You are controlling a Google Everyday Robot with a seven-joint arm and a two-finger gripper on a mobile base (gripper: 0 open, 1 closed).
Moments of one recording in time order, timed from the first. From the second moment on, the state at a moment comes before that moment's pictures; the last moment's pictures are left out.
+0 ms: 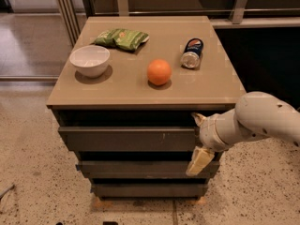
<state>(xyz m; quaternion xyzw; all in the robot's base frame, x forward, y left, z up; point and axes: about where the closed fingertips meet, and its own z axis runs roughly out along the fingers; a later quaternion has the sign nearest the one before) 0.495 -0.133 0.681 -0.63 0.72 0.09 0.28</state>
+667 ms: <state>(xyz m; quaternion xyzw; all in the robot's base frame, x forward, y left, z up) 0.519 -0.120 0.647 -0.64 0.72 0.10 0.23</state>
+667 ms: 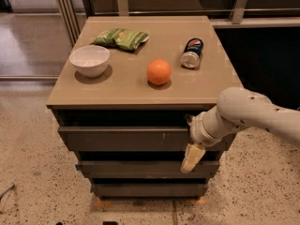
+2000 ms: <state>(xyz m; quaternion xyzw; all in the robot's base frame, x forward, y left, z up) 0.498 -0.116 0.652 -0.63 0.74 0.15 0.17</state>
